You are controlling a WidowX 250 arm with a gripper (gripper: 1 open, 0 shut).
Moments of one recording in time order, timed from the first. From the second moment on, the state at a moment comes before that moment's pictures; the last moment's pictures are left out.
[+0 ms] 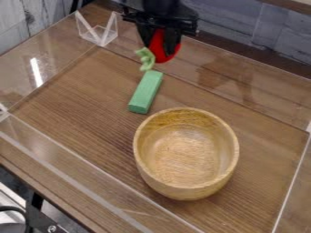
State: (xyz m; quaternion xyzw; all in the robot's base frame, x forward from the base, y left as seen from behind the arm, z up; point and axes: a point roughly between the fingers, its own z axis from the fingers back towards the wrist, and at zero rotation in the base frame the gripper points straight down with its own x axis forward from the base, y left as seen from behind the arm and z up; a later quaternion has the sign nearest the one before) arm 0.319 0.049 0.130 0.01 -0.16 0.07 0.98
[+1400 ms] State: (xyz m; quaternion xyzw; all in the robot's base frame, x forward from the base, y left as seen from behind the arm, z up) arm 0.300 0.148 0.092 0.05 -0.15 0.11 0.98
